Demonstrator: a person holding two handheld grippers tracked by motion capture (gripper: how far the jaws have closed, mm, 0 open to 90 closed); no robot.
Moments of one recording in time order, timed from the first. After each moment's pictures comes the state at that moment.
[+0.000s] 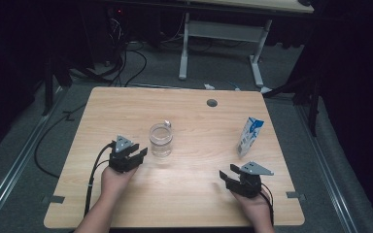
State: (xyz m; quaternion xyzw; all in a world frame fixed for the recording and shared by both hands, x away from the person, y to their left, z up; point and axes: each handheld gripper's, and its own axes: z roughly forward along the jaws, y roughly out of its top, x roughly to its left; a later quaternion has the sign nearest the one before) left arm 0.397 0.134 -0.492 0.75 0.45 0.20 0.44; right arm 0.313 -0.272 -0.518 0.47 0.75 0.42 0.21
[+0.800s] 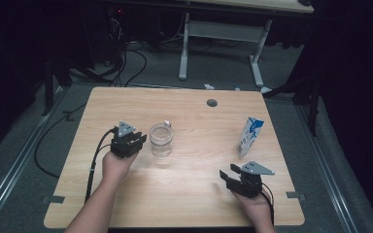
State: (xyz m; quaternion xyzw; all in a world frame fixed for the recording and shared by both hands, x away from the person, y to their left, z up) left arm 0.434 0.131 -0.476 0.76 0.44 0.20 0.44; right arm 0.313 -0.273 -0.516 0.47 0.74 0.42 0.21
